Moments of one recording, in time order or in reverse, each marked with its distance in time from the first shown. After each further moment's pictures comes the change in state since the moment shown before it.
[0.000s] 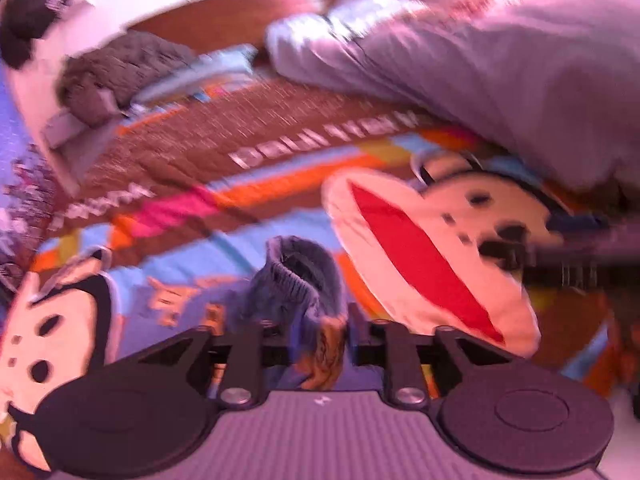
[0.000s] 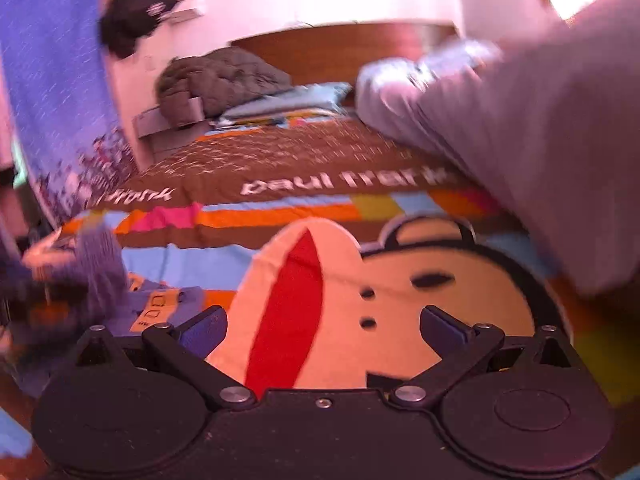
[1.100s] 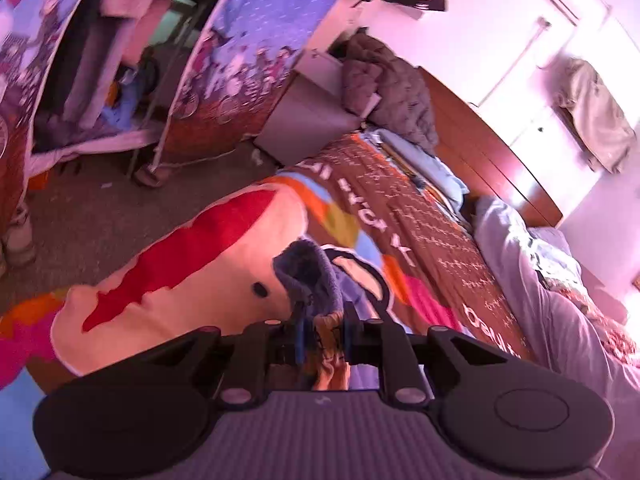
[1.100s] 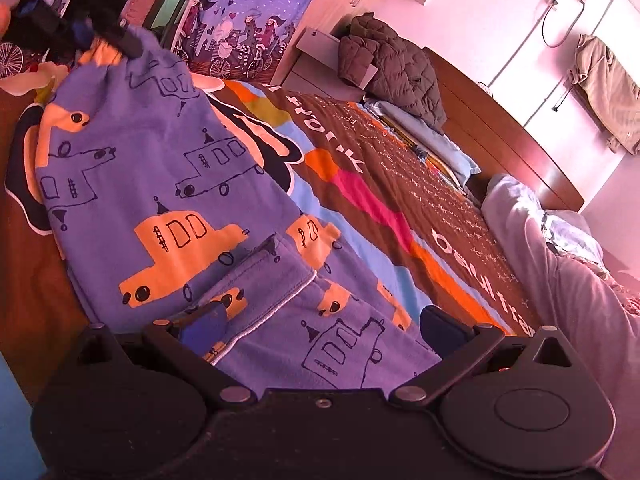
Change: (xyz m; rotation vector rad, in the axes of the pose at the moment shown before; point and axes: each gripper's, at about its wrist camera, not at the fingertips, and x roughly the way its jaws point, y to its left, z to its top) left arm -0.056 0.369 -0.161 -0.962 -0.327 0.068; right arm 0.067 0.336 -0.067 -0.816 -0.015 -0.057
